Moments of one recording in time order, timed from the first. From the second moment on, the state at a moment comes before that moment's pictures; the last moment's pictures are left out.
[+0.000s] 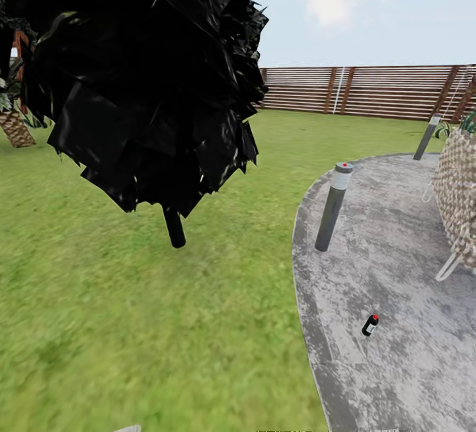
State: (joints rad) left arm -0.23 0.05 0.18 -0.33 0.05 -0.18 -0.01; right arm -0.08 -0.06 -0.07 -0.48 -0.01 -0.17 0.01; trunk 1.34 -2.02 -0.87
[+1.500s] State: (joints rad) left arm -0.23 0.05 0.18 -0.33 0.05 -0.18 -0.01; right arm -0.08 -0.06 -0.07 -0.48 -0.01 -0.17 0.01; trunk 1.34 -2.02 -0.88
